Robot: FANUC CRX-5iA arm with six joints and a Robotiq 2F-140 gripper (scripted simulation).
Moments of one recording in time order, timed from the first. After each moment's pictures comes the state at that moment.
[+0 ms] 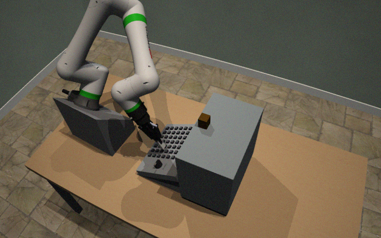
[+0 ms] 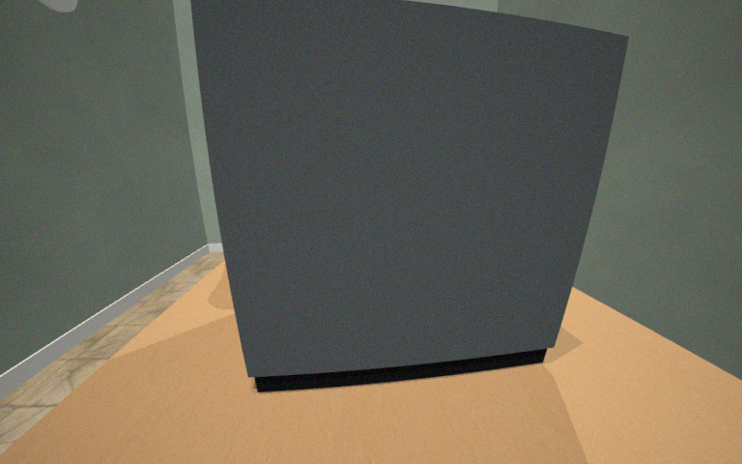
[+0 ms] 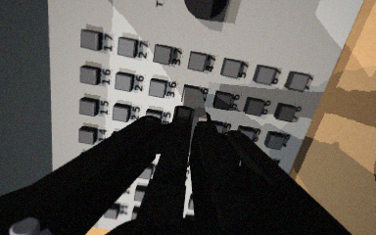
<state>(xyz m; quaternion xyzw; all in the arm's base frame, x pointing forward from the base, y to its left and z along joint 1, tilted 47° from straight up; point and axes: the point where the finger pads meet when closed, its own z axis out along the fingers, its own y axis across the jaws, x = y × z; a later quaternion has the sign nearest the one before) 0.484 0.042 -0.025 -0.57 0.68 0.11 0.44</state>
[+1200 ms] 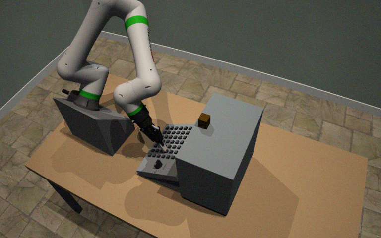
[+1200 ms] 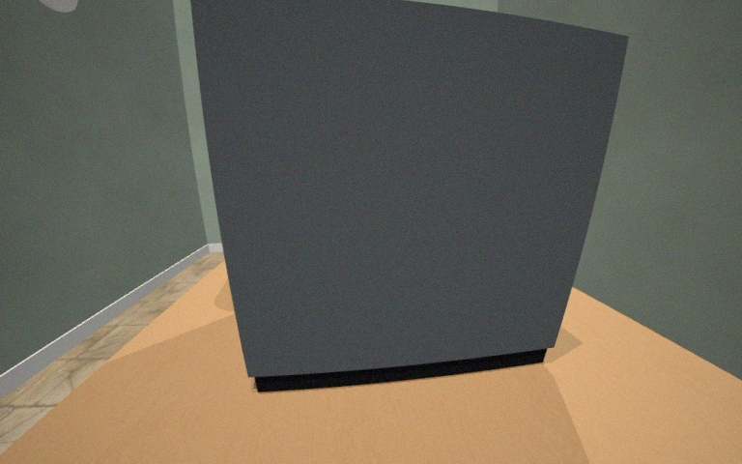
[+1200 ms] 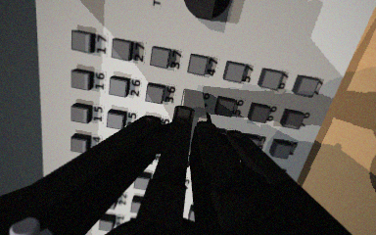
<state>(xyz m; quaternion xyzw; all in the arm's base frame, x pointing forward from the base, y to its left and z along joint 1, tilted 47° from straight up) 0.493 0.054 -0.036 -0.57 0.68 0.11 0.44</state>
